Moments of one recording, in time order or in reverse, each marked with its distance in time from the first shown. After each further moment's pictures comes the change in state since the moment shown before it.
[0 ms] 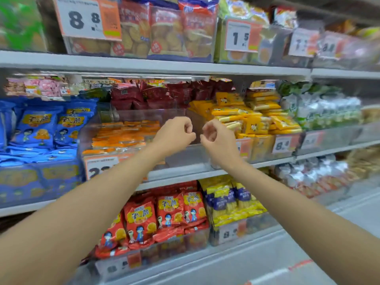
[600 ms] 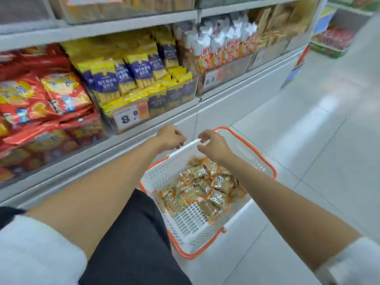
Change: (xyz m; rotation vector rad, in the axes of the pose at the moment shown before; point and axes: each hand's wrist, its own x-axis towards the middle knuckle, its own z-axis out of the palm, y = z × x) left_hand -0.184 0.065 0.360 -0.344 -0.850 -0.333; right_hand -0.340 0.218 -0.138 -0.247 -0.349 0.901
